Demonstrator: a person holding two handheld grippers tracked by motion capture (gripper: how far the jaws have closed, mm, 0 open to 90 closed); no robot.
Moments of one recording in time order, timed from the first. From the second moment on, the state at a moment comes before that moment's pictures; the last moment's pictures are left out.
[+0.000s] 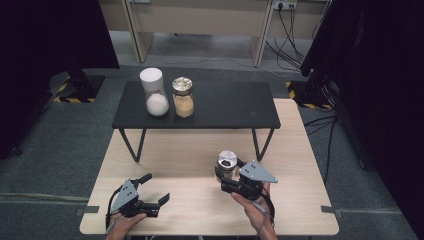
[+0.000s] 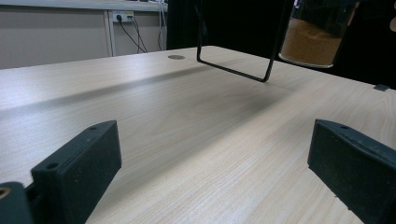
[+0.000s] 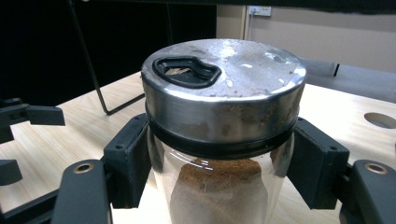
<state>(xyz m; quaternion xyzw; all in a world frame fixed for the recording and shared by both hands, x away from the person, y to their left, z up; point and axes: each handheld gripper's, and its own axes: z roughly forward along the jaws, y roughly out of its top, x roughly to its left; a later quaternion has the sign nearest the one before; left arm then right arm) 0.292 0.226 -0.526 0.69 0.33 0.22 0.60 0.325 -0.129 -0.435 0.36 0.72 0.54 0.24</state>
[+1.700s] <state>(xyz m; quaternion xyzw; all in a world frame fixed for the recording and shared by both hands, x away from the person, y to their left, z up) 0.293 0.226 -0.526 0.69 0.33 0.22 0.60 0.326 -0.117 -0.383 0.32 0.73 0.56 0.21</state>
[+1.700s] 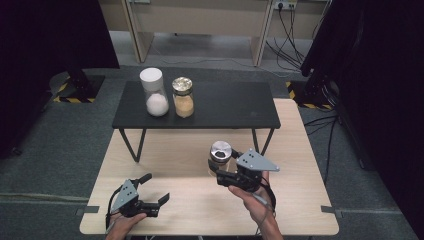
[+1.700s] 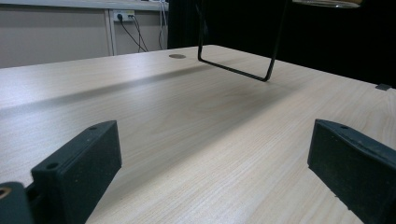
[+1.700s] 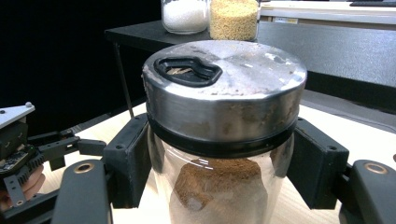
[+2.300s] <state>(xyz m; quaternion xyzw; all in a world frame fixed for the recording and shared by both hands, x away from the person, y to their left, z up) 0.293 0.226 -0.526 0.69 0.33 0.22 0.60 0.336 -0.112 -0.363 0.32 0.74 0.56 0.20</state>
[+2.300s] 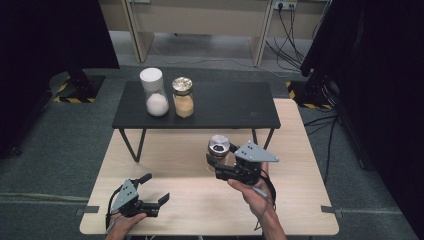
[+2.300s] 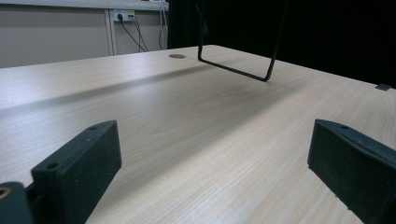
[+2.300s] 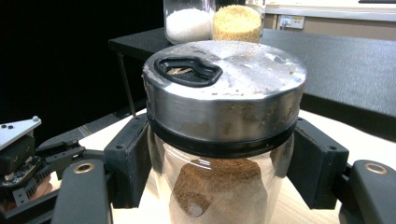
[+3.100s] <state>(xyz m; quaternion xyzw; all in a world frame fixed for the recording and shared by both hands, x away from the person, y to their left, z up) 0.293 0.227 -0.526 0.69 0.33 0.22 0.60 0.355 -0.100 -0.327 0.31 0.74 0.56 0.20</state>
